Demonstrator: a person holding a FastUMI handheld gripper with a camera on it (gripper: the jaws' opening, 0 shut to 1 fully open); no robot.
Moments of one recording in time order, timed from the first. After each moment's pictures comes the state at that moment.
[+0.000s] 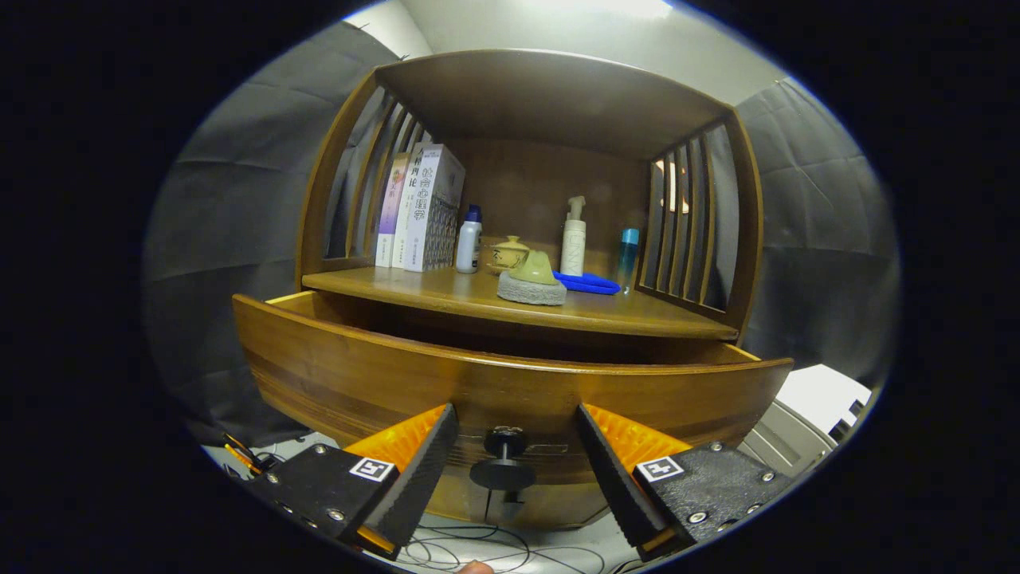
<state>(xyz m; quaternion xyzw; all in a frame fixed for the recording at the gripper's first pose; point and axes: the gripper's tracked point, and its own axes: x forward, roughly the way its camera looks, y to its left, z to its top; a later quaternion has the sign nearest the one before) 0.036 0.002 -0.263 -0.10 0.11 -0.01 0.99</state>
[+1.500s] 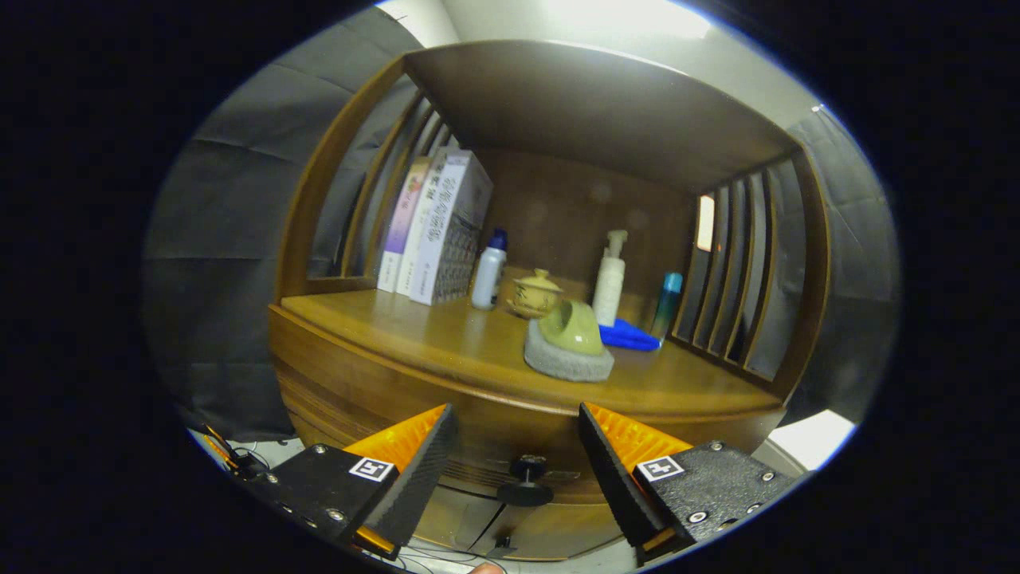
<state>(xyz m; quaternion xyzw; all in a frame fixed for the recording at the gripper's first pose) 0.110 0.041 -0.219 -0.15 0.07 0.04 0.99</state>
